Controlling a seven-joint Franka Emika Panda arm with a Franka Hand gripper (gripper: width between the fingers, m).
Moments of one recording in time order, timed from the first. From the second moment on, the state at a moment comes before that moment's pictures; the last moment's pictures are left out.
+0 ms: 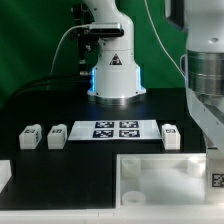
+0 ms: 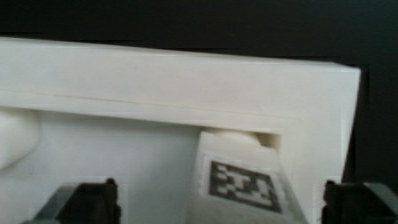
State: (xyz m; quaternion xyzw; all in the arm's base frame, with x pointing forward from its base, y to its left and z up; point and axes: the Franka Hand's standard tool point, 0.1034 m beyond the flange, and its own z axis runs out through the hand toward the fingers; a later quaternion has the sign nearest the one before) arm 0.625 0.130 0.064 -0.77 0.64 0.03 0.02
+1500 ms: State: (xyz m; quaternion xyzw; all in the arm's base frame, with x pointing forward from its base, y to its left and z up) arm 0.635 0.116 0.072 -0.95 0.31 -0.02 0.03
